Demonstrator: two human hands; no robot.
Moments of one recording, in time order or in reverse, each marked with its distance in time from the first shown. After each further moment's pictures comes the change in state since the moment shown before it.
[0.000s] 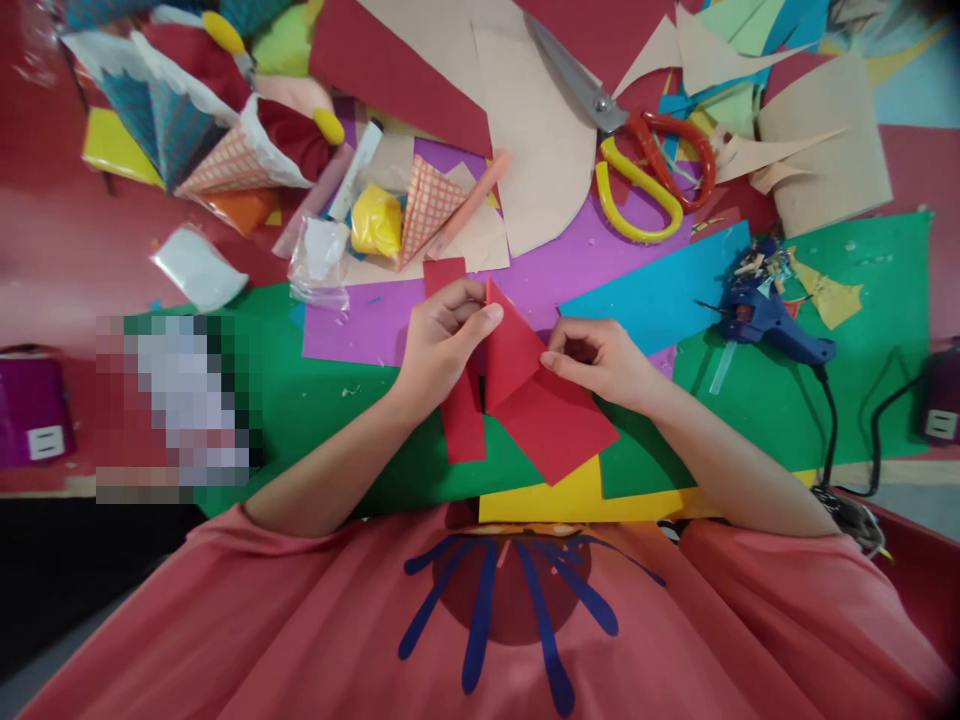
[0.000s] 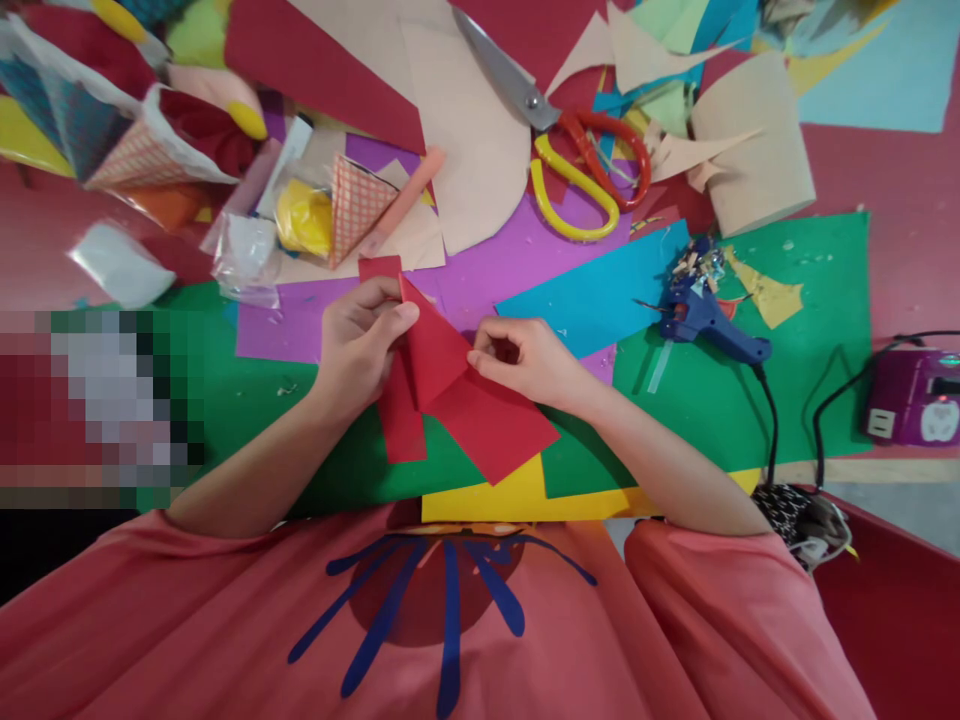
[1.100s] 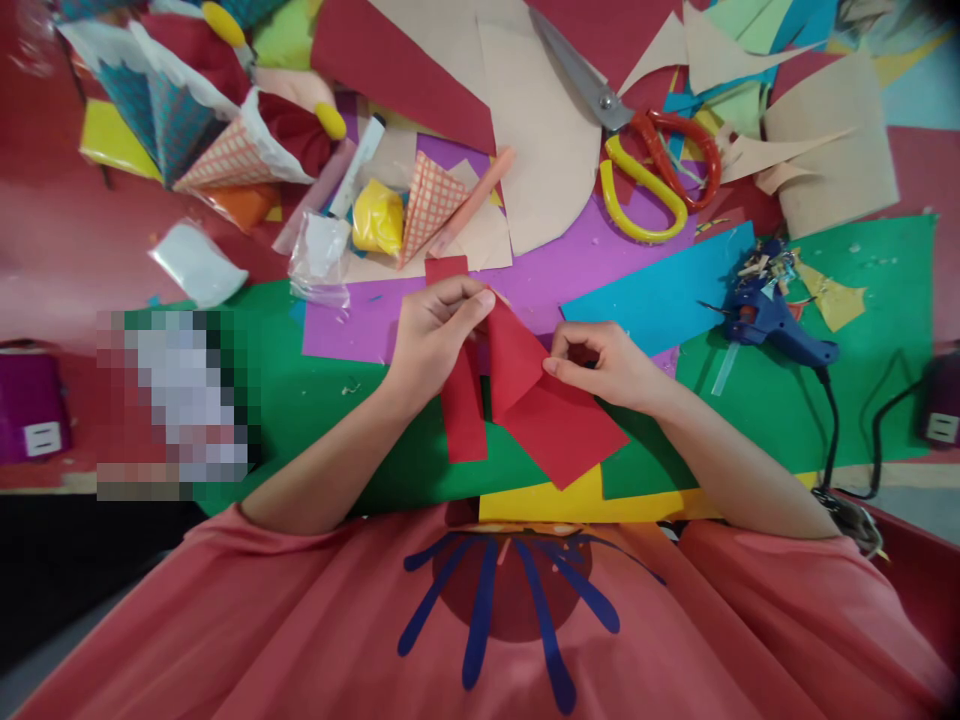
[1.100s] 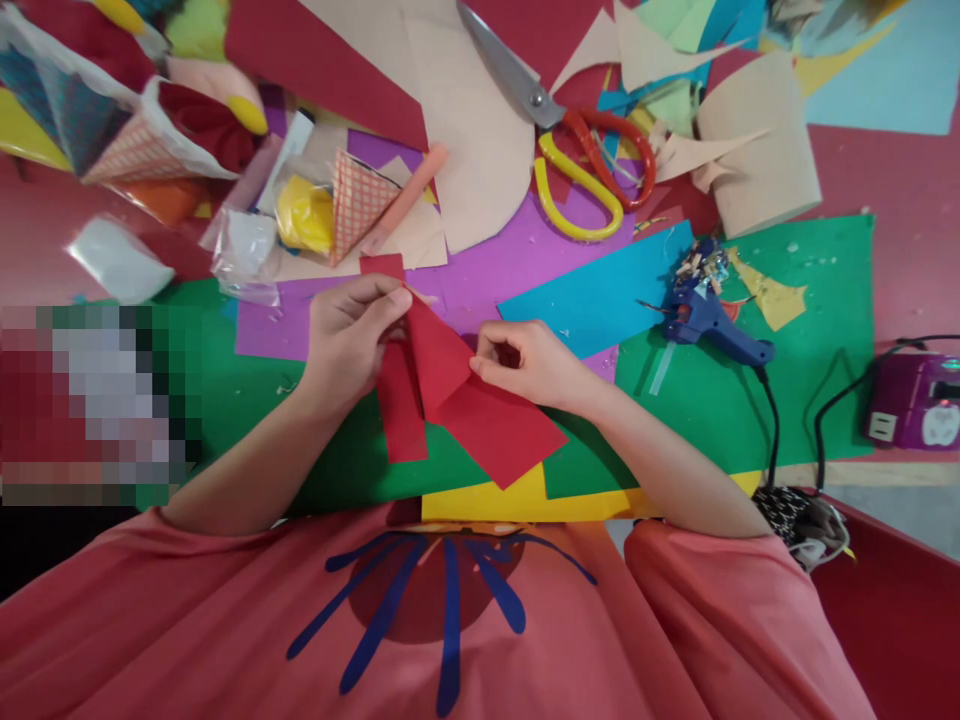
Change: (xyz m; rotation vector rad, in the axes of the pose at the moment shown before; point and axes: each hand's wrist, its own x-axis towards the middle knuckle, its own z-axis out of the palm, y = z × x) left_hand 0.006 0.011 -0.001 0.029 0.071 -0.075; right_hand 0.000 -0.003 -0.003 -0.047 -0.069 0.020
